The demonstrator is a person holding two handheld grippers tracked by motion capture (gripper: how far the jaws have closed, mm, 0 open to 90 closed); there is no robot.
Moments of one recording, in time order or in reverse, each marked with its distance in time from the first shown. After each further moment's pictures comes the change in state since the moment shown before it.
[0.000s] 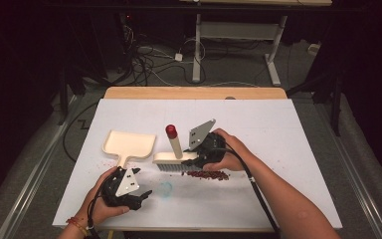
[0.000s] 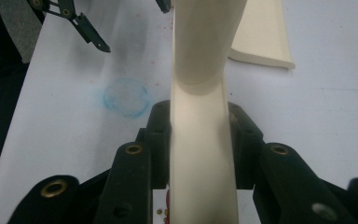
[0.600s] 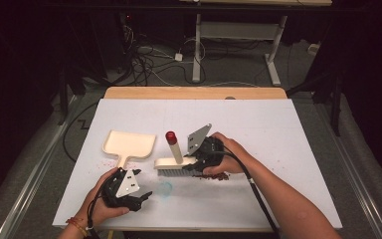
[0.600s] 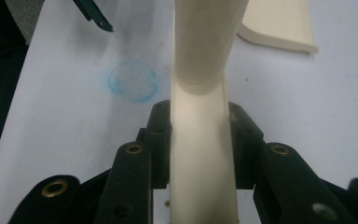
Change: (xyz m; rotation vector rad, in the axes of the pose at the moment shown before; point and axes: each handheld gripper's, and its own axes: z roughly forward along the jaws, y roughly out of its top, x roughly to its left) left arm -0.002 0.000 0.000 0.005 -0.013 0.010; right arm 0.003 -0.009 0.009 0.050 0.027 -0.008
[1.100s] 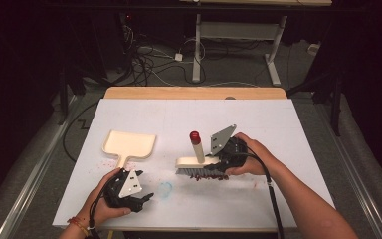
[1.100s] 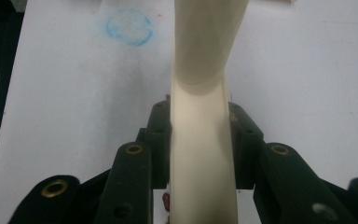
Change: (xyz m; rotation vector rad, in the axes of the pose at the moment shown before) left arm -0.003 0.002 0.005 0.021 -0.018 0.019; right arm 0.005 -0.040 -0.038 0.051 -0.040 0.030
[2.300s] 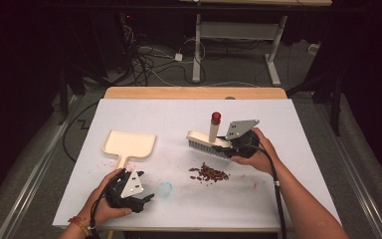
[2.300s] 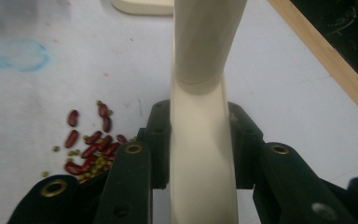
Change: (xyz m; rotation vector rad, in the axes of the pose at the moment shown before) left arm 0.000 0.001 0.002 0.017 -0.007 0.010; right arm -0.028 -0.043 0.001 -0.185 -0.269 0.170
